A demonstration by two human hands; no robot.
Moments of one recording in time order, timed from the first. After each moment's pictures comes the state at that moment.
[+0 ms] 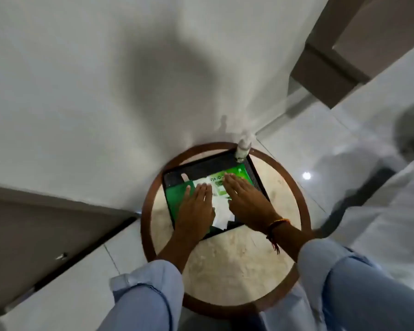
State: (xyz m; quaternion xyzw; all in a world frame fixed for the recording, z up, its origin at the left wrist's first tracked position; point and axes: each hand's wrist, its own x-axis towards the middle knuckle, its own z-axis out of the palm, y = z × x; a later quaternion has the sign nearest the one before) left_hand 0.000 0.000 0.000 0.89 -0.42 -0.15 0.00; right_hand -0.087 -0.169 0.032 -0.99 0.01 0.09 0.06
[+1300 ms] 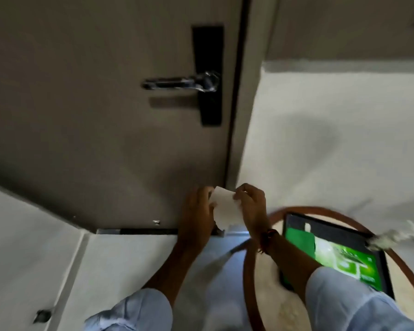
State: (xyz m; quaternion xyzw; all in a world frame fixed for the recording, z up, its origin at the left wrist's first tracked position) left_hand 0.027 0.347 0.125 0.93 0.00 0.10 0.36; right_hand 0.060 0.198 0.140 -0.77 0.11 0.04 0.63
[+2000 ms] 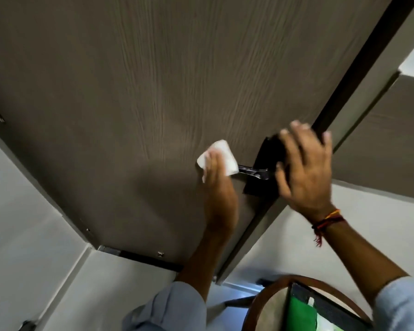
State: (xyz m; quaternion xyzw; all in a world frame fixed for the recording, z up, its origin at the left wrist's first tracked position) left_hand 0.128 0.390 0.301 0.79 0.08 0.42 0.44; right_hand 0.168 0.221 0.390 -0.84 -0.30 -0.45 0.07
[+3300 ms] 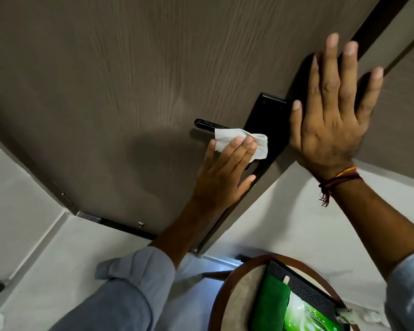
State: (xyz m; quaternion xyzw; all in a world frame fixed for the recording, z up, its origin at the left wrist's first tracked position) left_hand 0.160 0.355 0.230 0.89 -0.08 0.44 0.07; right_hand 0.214 0.194 0.398 -0.76 -0.20 -0.60 -0.16
